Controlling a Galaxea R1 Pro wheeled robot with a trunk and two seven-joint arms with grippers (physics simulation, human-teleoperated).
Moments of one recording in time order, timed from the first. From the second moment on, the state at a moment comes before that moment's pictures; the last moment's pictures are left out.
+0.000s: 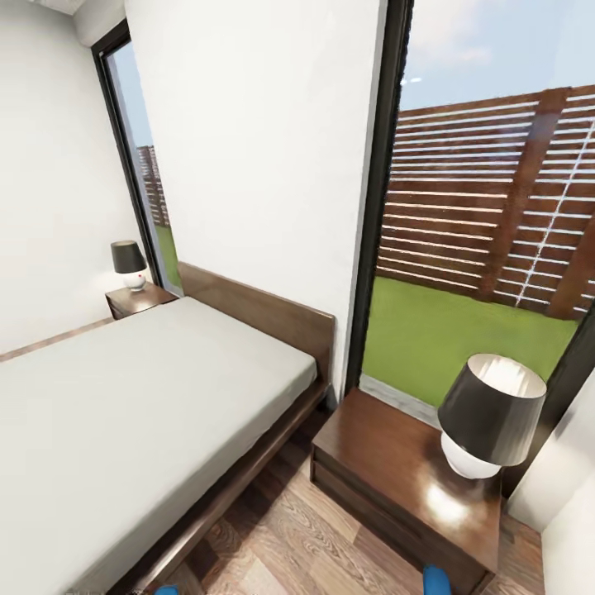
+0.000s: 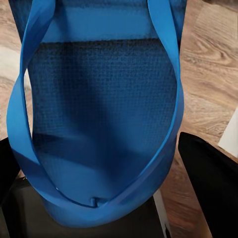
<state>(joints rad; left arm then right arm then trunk) -0.27 -0.02 -0.11 -0.02 0.38 -0.29 0.10 -0.47 -0.10 0.17 0.08 -0.44 0.05 0.07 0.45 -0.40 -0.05</state>
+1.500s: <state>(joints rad) -0.27 -0.02 -0.11 -0.02 0.38 -0.28 0.10 -0.47 -0.10 0.17 0.08 -0.44 0.05 0.07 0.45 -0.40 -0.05</state>
